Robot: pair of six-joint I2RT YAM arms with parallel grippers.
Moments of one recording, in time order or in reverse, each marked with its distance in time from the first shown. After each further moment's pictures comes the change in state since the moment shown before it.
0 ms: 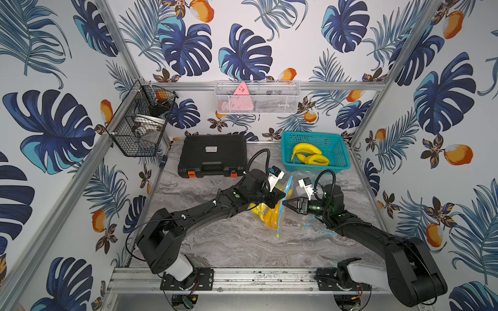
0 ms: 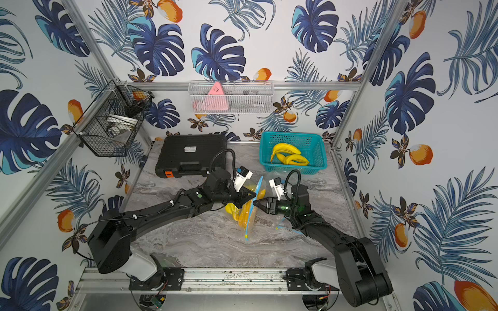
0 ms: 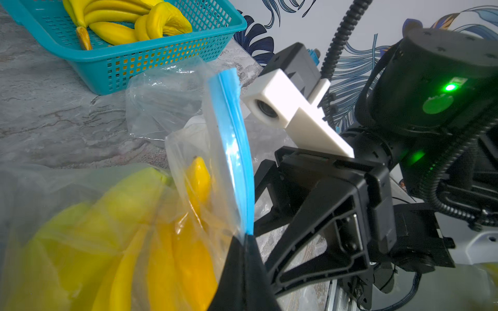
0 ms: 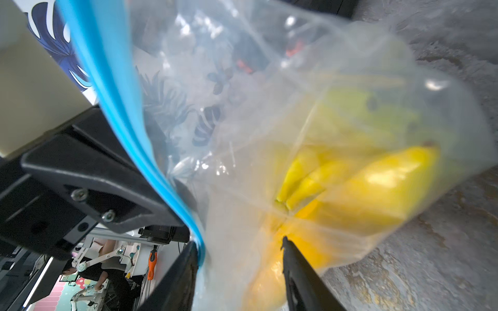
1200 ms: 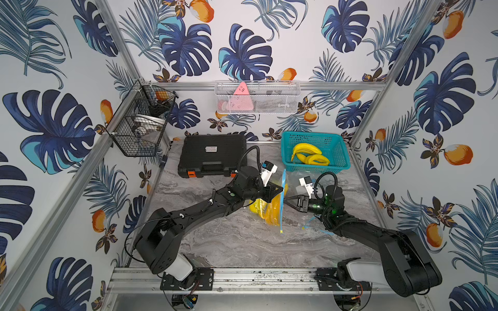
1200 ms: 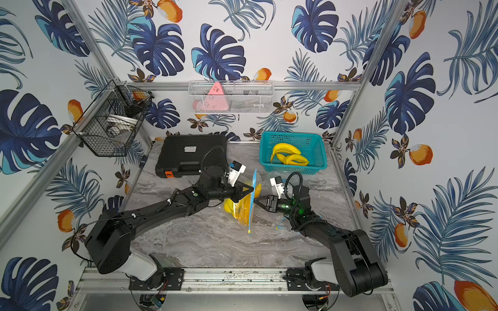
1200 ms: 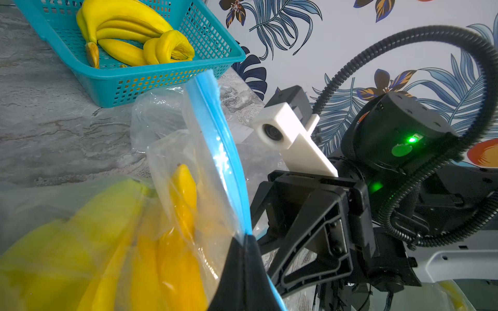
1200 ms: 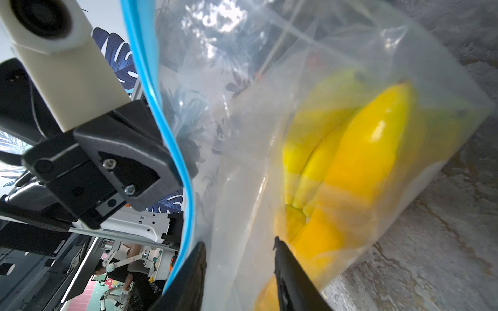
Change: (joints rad) left arm 0.065 -0.010 -0.050 0.133 0.082 -0.106; right arm -0.014 0.064 -0.038 0.251 -0.052 0.167
